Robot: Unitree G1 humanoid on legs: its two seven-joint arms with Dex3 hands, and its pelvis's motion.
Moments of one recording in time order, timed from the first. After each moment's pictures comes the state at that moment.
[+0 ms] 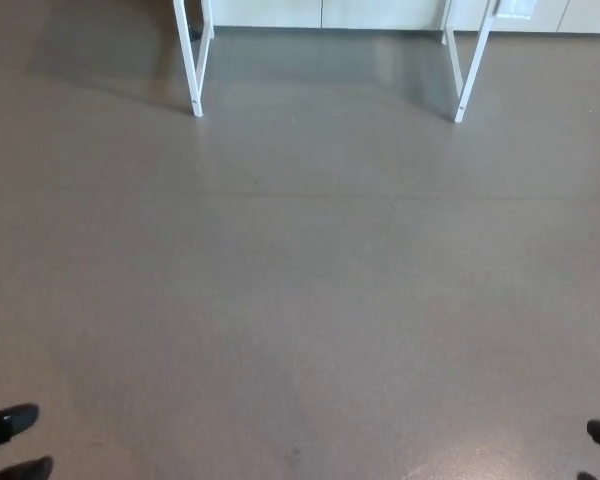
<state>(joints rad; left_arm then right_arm) 0.27 0.37 0.26 0.36 -0.14 0.01 -0.26 0.27 -0.30 -0.21 0.43 0.07 -0.08 0.24</state>
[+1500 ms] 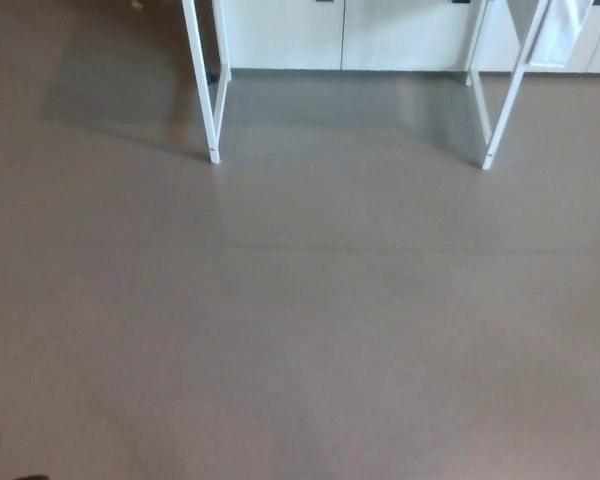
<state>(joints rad) 0.35 0.39 0.22 0.47 -0.16 -0.05 -0.33 0.32 -0.34 -0.14 0.54 0.05 -0.20 0.28</state>
